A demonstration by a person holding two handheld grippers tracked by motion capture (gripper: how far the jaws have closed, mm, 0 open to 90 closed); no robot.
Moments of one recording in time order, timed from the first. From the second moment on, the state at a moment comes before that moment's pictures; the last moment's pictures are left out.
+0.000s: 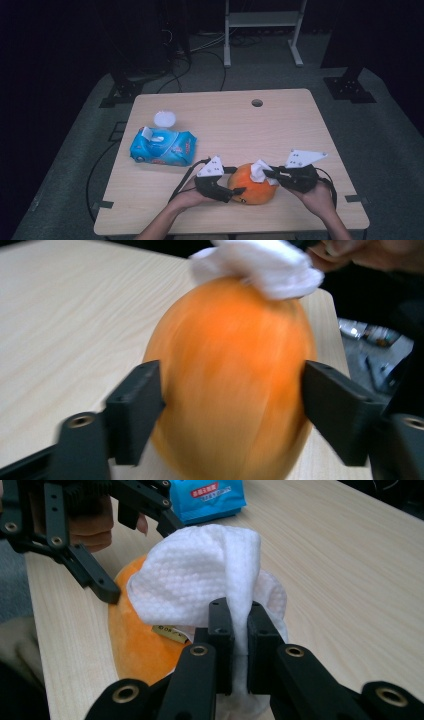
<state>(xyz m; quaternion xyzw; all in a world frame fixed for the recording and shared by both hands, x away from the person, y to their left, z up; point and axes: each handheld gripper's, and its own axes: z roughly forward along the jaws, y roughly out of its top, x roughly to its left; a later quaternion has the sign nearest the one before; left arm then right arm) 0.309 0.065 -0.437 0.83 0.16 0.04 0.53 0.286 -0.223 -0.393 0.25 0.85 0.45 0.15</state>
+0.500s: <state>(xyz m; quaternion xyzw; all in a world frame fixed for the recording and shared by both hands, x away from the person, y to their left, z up) 0.301 0.053 -0.445 0.84 0.15 0.08 0.52 0.278 -0.209 -0.399 0.24 0.84 0.47 0.13</state>
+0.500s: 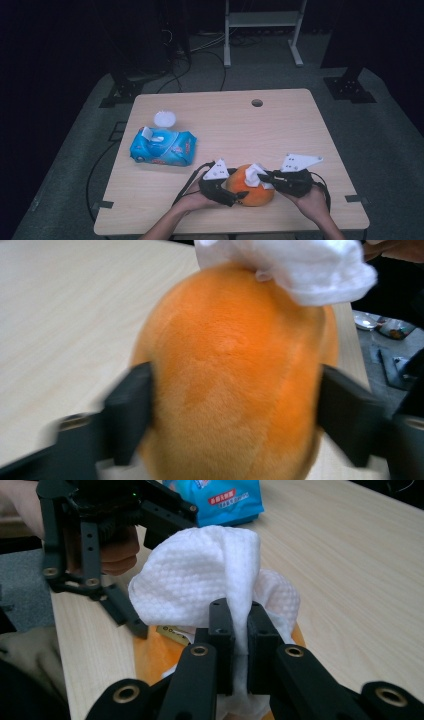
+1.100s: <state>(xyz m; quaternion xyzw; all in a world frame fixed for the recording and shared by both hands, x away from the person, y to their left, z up) 0.316 0.076 -0.442 0.82 0.19 0.03 0.55 0.276 -0.187 -0.405 0.23 0.83 0.49 0.14</state>
